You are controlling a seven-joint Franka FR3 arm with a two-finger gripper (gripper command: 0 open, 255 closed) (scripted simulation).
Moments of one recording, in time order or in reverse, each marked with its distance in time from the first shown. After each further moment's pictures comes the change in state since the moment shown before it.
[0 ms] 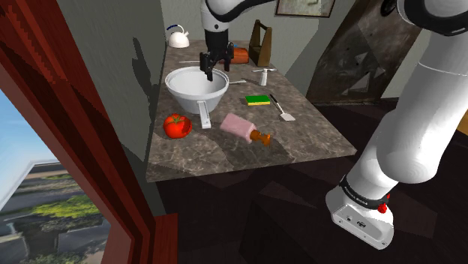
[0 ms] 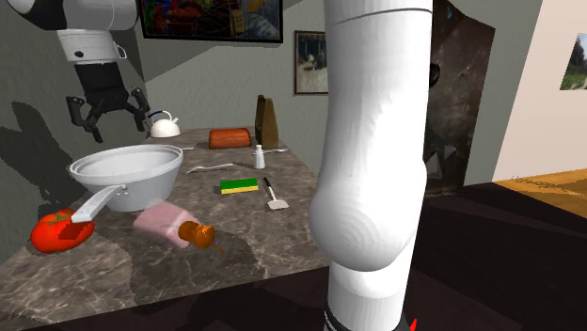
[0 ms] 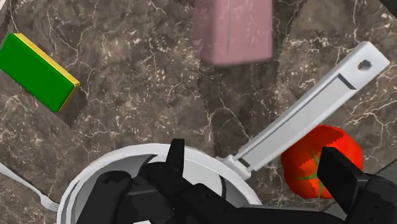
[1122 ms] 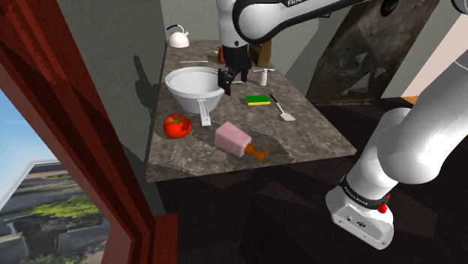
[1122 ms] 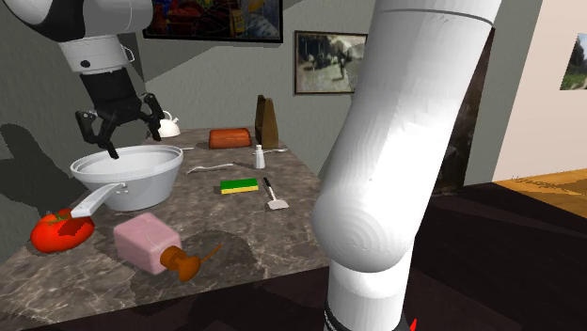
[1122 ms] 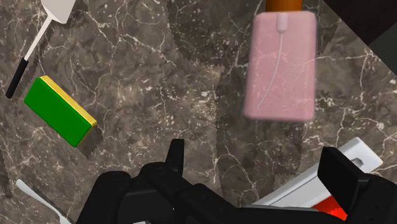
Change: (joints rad) arm 0.038 -0.265 0.038 -0.358 -0.084 0.079 0.099
